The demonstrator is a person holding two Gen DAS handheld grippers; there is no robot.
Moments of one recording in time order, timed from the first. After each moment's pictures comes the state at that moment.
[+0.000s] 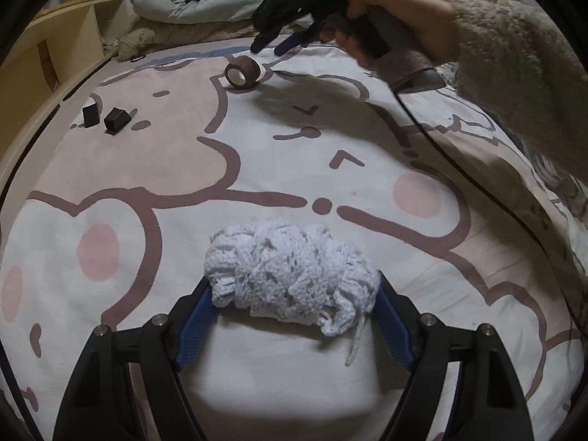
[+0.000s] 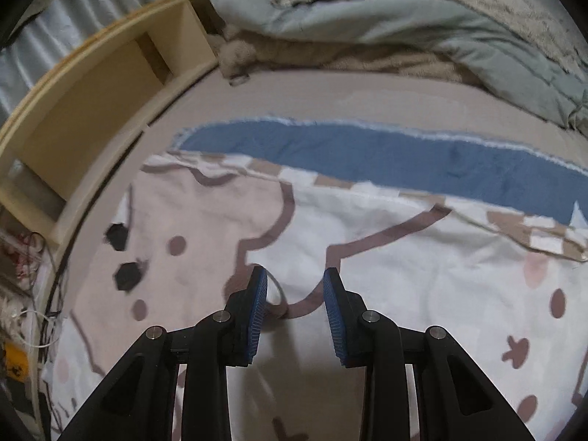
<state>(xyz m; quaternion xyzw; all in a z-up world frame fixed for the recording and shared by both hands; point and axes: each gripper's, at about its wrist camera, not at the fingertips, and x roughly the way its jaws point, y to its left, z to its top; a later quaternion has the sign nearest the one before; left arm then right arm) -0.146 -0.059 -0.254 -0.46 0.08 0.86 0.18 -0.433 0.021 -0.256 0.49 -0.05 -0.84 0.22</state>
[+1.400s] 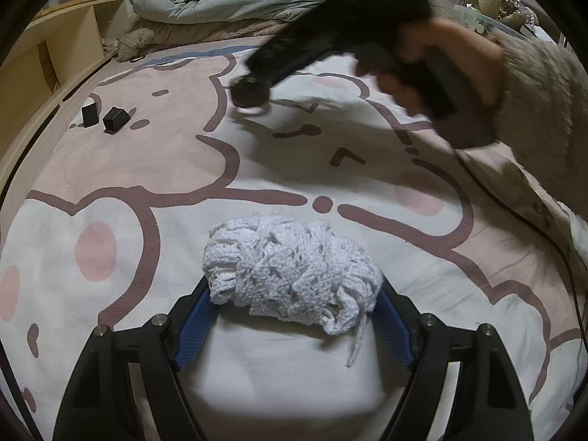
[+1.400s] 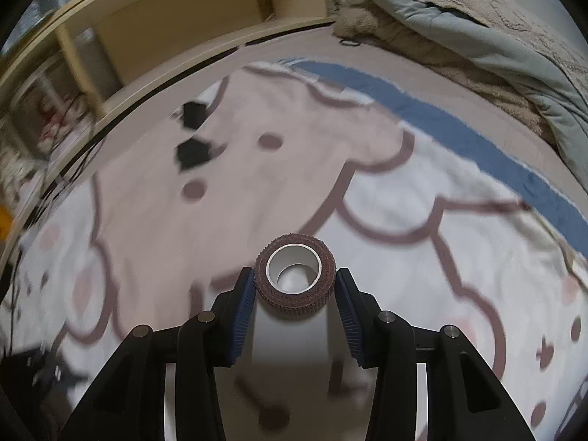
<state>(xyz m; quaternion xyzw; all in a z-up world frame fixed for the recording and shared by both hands) -0.148 -0.053 -0.257 -0.46 0.09 0.86 0.17 -0.344 -0.012 -0.264 0.46 0.12 -0.80 0.36</state>
